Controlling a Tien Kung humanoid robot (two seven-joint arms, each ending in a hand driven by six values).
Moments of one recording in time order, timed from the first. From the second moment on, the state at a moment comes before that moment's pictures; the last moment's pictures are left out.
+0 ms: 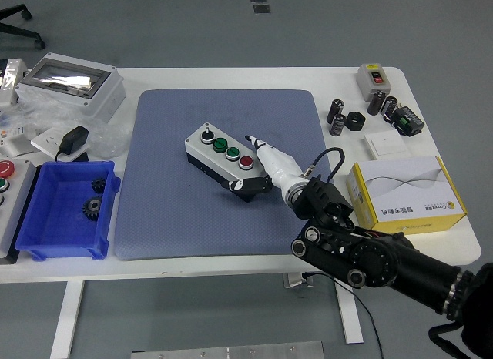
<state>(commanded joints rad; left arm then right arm) -0.08 0.13 -1.81 -0.27 1.84 -0.09 0.35 0.67 -0.06 0.46 1.03 -1.60 -0.38 -0.40</state>
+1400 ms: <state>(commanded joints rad) -0.08 0.13 -1.84 -0.23 1.88 -0.11 0.26 0.67 -0.09 0.52 1.04 -1.81 -0.43 -0.31</state>
